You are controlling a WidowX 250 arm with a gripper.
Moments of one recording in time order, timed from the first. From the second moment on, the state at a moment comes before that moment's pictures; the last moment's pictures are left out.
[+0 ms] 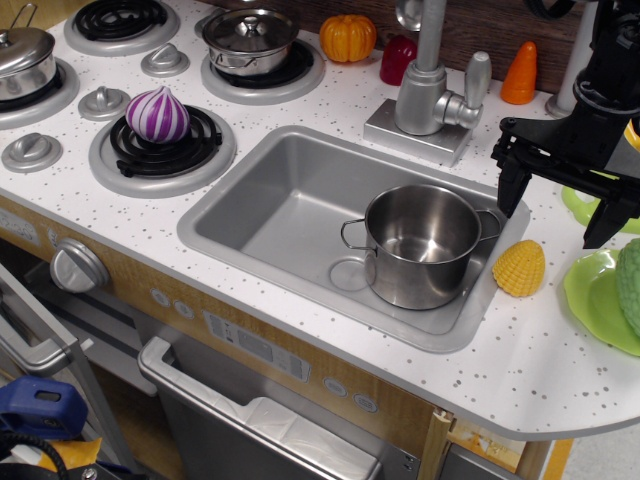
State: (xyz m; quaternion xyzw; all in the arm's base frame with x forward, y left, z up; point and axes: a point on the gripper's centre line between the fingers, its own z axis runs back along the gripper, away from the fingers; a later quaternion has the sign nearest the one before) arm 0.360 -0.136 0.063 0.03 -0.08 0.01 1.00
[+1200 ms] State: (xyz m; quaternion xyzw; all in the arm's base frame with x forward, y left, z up) arm 0.360 -0.124 0.010 0.01 -0.11 -0.01 0.99
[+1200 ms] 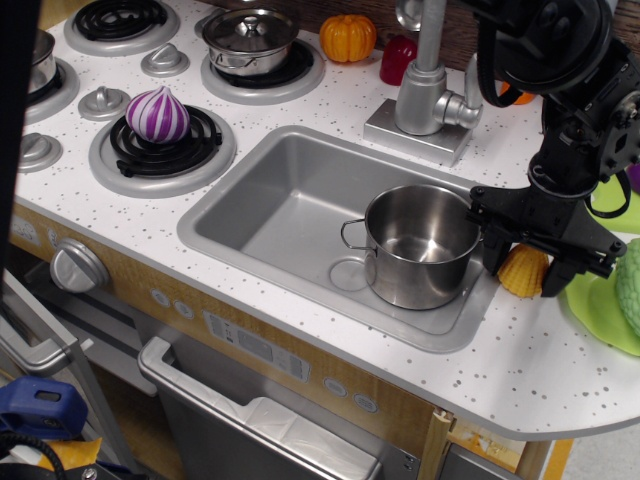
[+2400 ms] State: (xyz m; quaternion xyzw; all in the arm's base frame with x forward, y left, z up) arm 0.369 -0.025 0.008 0.07 -0.10 -0.17 0.98
